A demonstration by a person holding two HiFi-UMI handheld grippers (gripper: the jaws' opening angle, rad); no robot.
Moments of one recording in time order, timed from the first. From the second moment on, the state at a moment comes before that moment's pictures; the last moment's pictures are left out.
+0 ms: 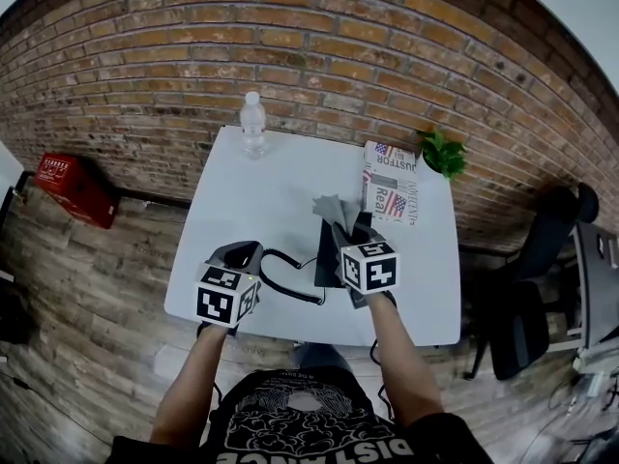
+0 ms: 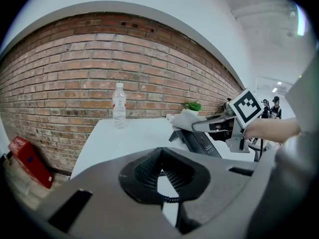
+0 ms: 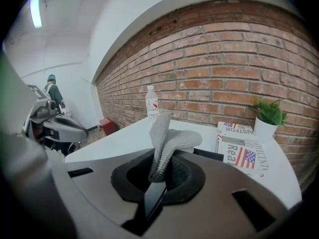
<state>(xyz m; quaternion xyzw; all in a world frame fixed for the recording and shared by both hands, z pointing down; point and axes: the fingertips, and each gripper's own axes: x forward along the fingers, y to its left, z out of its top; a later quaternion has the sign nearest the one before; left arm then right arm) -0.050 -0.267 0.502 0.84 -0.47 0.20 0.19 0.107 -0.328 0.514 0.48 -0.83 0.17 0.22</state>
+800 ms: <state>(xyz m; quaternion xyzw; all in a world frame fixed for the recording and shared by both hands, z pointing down) -0.046 -0.235 0.507 0.84 -0.46 0.20 0.20 0.104 -0.284 0.541 0.47 -0.82 0.19 0.24</state>
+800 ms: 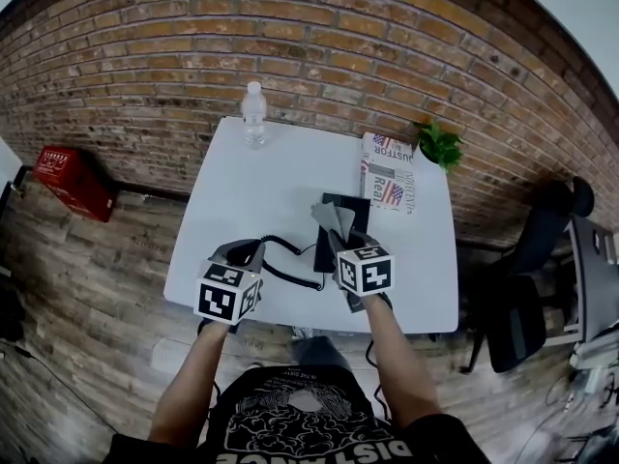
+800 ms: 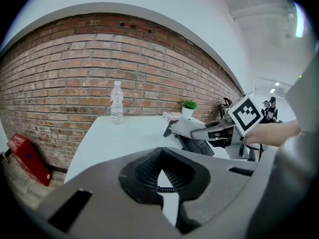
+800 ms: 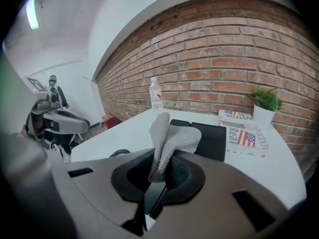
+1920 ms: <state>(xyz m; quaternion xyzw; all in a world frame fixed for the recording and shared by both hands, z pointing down) -0.050 -0.180 0.524 0.85 -0.44 0.21 0.21 0.094 -0.216 0.581 0.47 -0.81 0.24 0.25</state>
